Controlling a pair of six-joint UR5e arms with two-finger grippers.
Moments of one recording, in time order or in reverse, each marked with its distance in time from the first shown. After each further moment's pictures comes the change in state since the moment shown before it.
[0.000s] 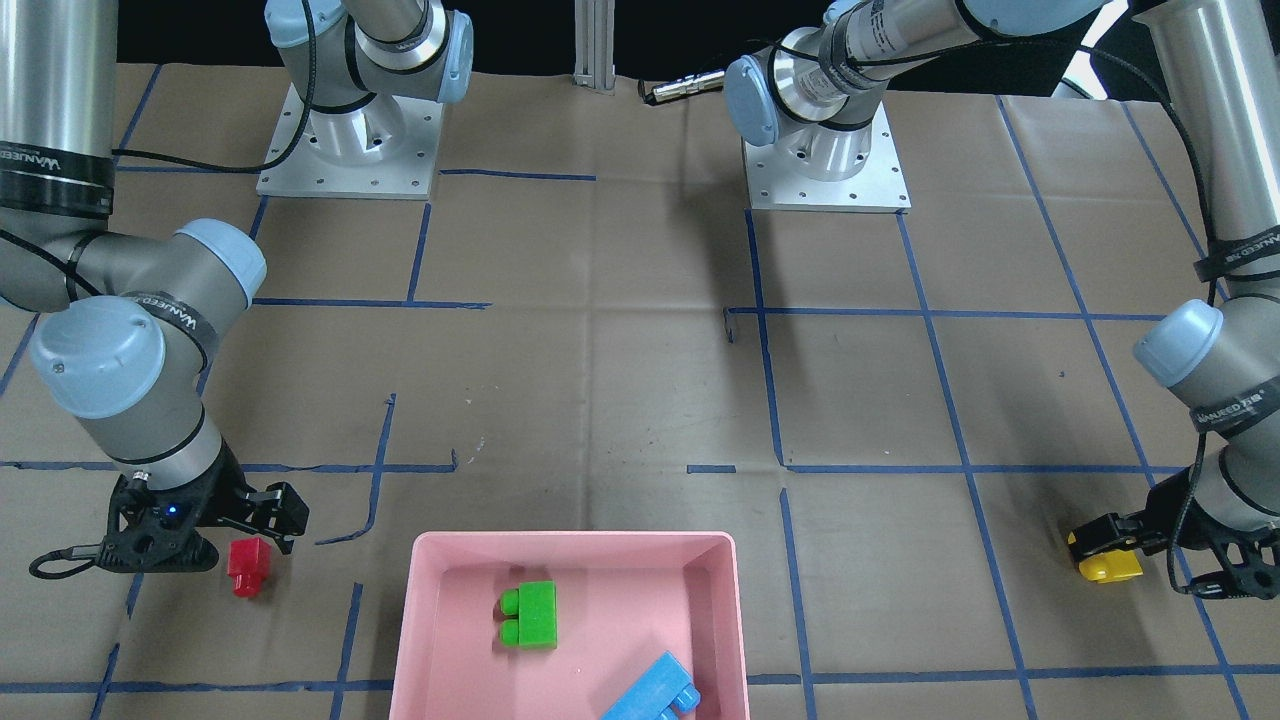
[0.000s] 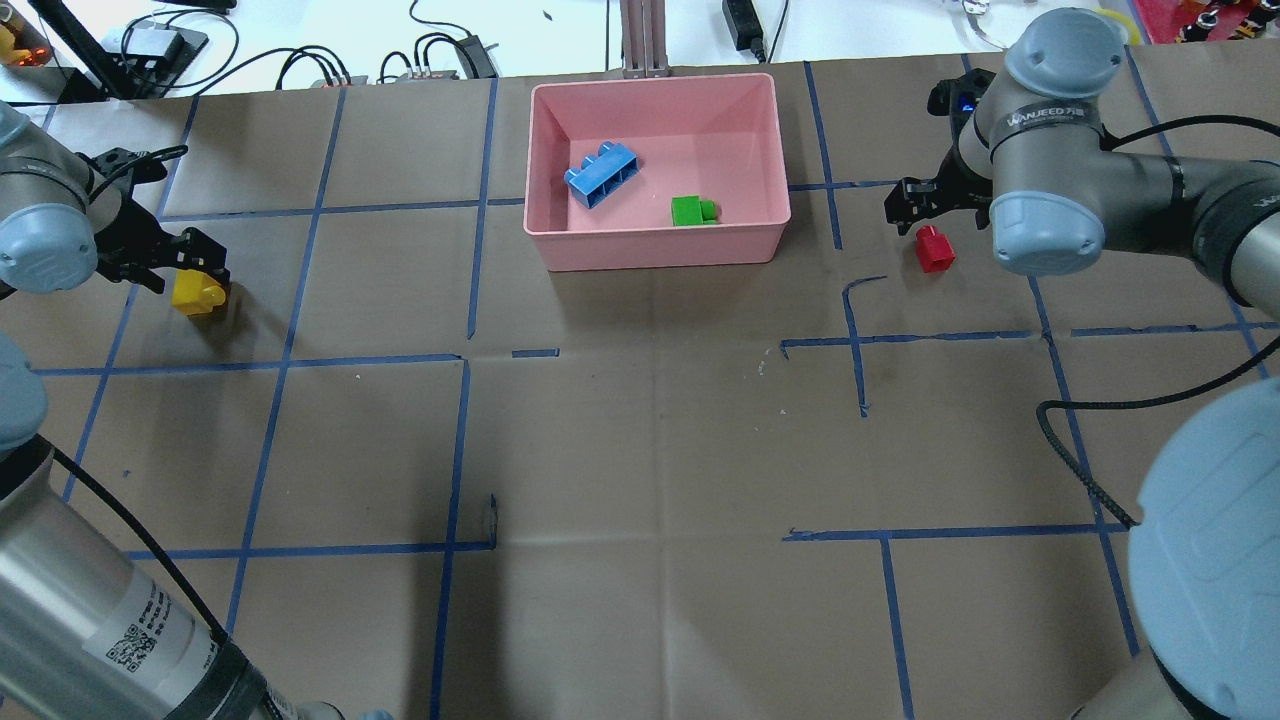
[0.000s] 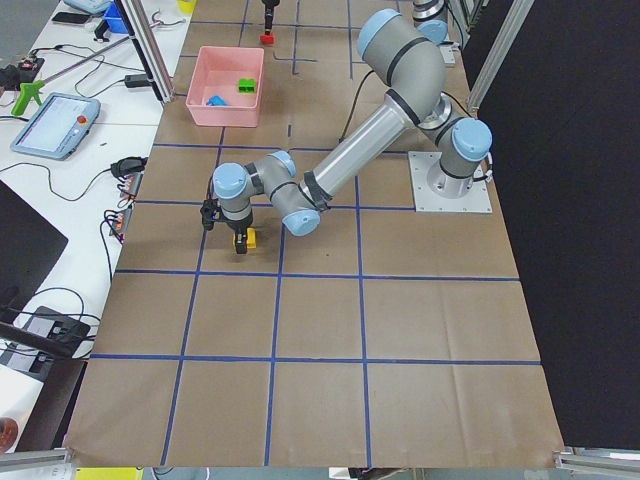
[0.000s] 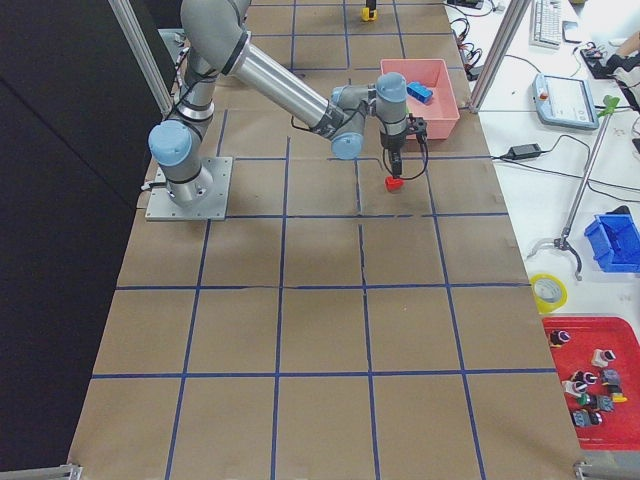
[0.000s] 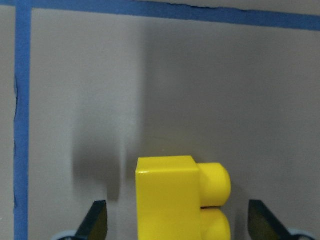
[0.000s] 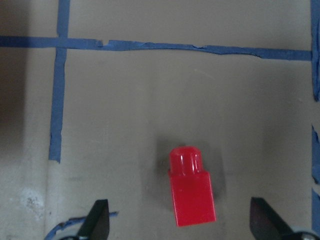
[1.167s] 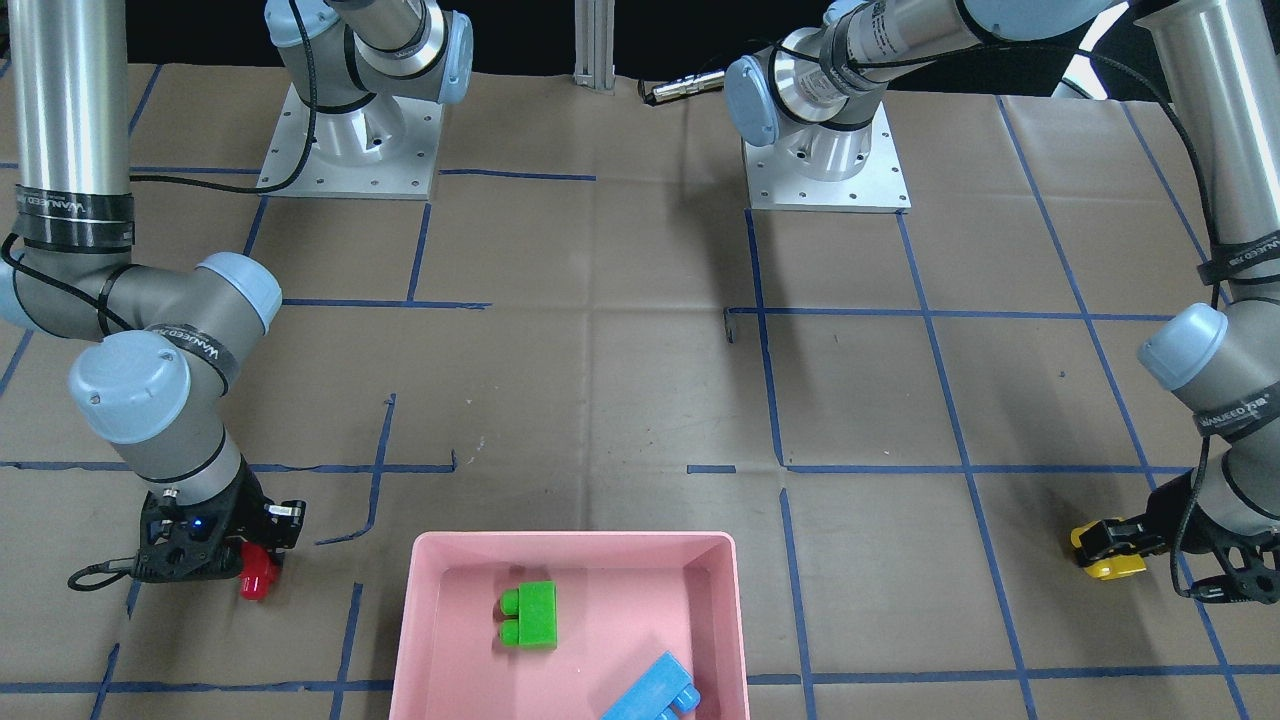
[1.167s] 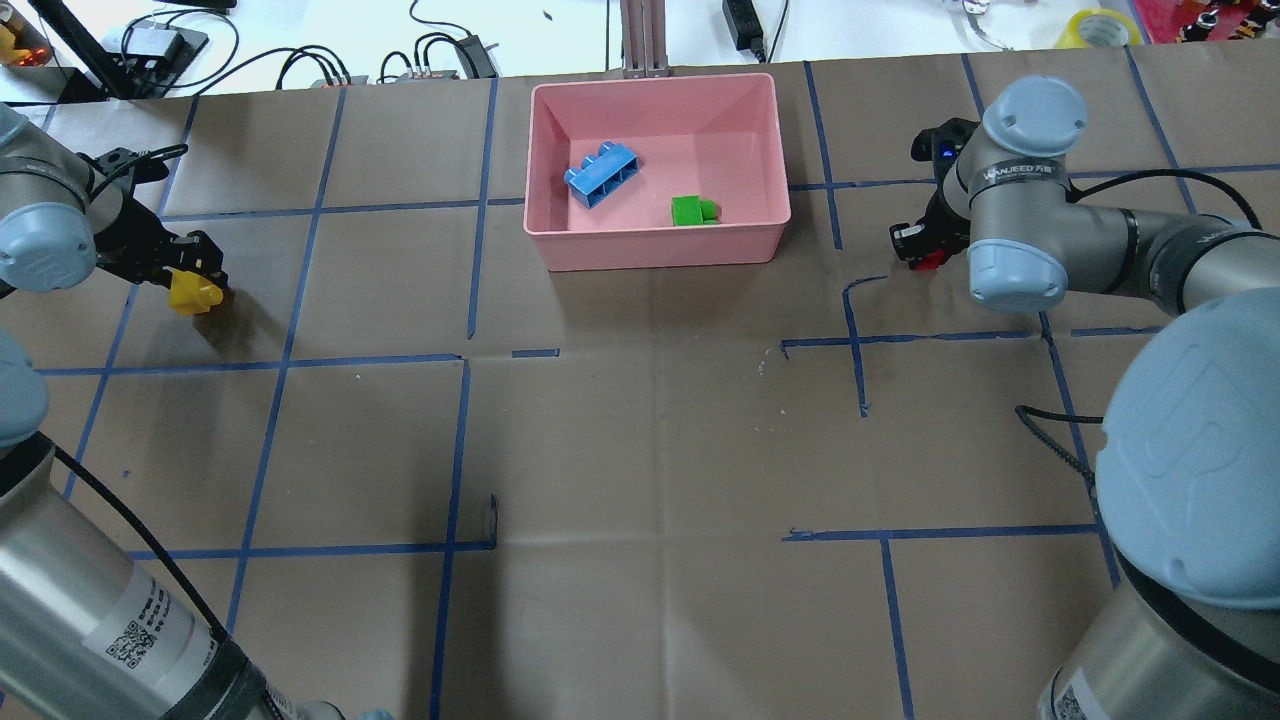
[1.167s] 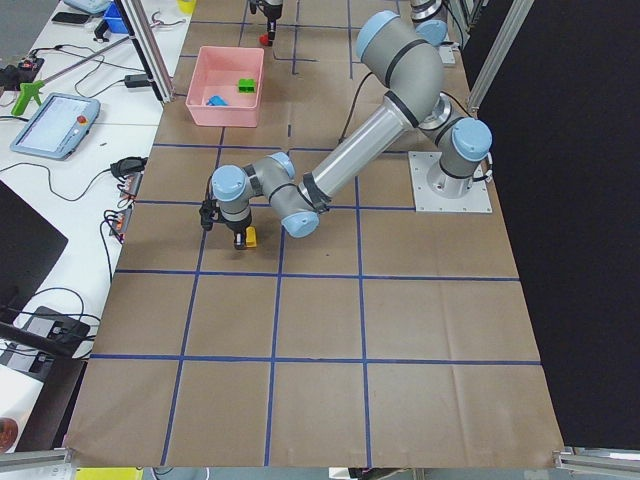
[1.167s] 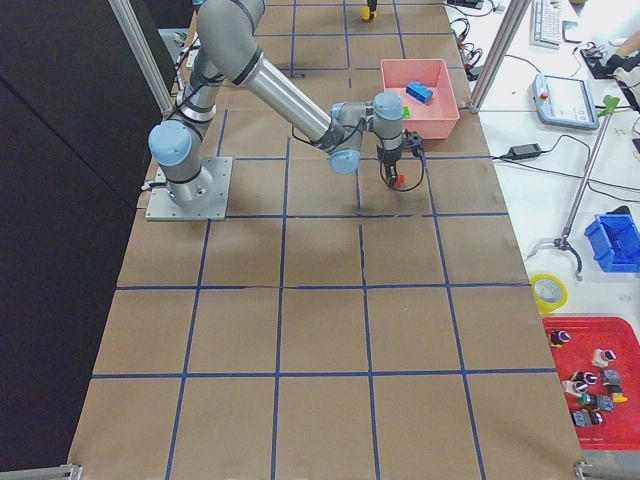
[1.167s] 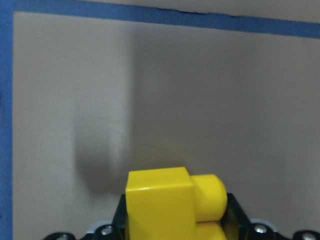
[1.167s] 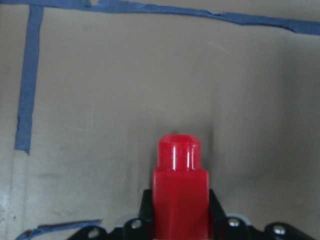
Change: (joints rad) left arm 0.002 -0.004 0.023 -0.026 -0.018 0.003; right arm -0.011 0.043 0.039 -0.063 0.005 -0.045
